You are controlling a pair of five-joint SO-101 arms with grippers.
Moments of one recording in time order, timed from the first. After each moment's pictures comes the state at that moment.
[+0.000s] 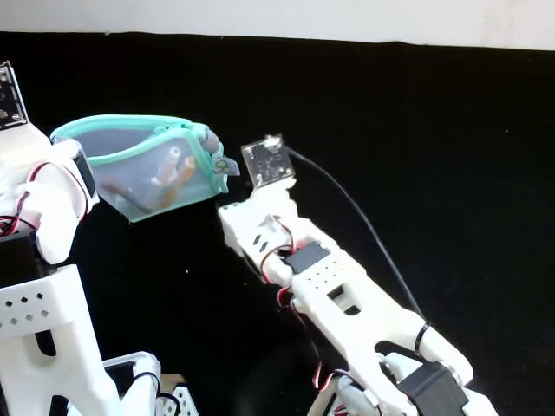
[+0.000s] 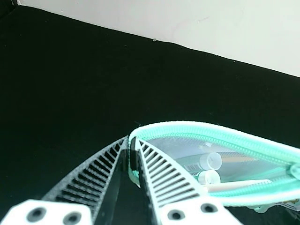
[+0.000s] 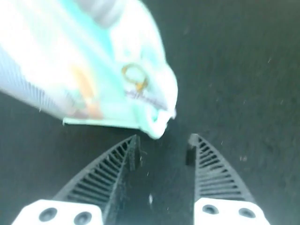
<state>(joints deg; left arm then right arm) -22.8 -35.9 24.5 65.3 7.2 -39.7 -20.9 53.4 9.6 -10.9</state>
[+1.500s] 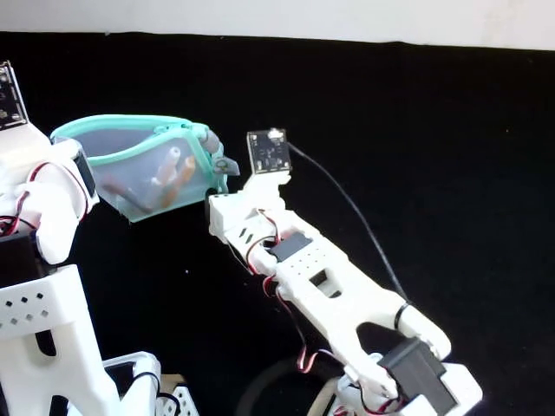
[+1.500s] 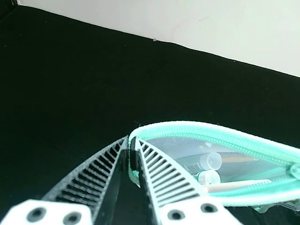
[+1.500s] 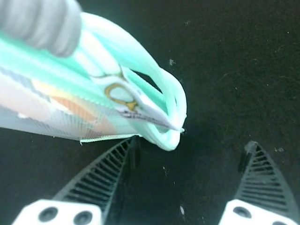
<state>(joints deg) -22.8 -35.9 24.5 65.3 7.2 -40.5 -10.8 46.9 3.3 -25.1</state>
